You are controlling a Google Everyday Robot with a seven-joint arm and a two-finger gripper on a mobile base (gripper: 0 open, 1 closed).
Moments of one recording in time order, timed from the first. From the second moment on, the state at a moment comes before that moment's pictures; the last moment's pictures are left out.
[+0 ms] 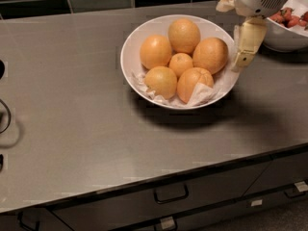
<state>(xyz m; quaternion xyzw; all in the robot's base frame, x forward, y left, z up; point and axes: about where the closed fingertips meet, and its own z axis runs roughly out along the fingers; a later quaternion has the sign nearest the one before) 0.566 -0.176 0.993 -0.70 0.69 -0.04 0.18</state>
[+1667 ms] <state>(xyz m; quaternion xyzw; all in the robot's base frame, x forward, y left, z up) 0.591 -0.167 0.962 -0.71 0.68 -0.01 0.18</state>
